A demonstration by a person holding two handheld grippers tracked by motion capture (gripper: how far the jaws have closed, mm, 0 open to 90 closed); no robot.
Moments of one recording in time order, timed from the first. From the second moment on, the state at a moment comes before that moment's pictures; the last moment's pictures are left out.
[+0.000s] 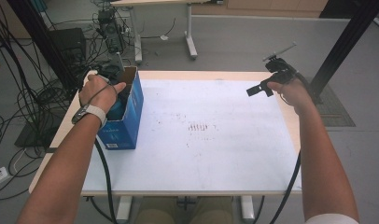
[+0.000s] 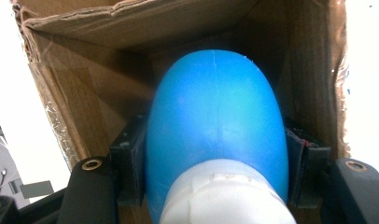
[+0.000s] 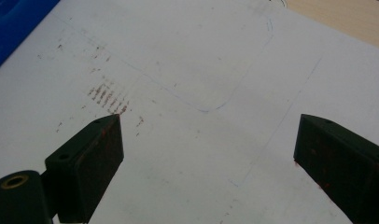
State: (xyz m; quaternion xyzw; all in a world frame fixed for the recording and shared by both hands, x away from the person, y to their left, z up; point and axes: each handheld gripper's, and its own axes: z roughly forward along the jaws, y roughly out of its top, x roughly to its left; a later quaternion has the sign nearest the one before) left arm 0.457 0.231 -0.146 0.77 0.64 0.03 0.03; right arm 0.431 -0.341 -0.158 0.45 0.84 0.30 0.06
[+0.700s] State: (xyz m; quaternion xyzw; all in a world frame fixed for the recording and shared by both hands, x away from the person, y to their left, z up) left arm 0.457 0.231 -0.146 0.77 0.64 0.03 0.03; right arm 0.429 -0.346 -0.159 0.45 0.84 0.30 0.06
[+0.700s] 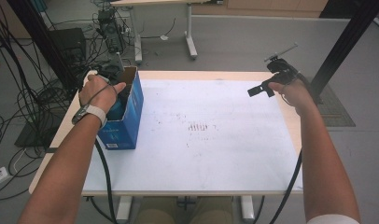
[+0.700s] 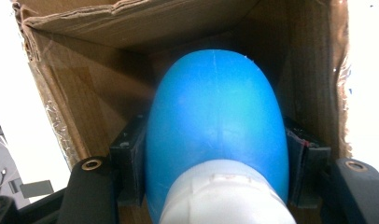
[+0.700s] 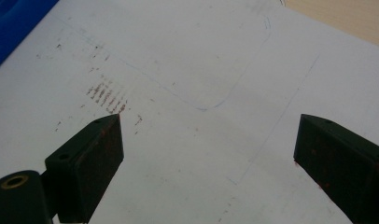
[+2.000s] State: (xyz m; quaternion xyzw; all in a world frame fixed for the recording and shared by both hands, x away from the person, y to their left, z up) left arm 0.455 0.234 -0.146 0.77 0.64 0.03 0.03; right arm 0.426 -0.349 -0.158 0.45 0.84 0.30 0.06
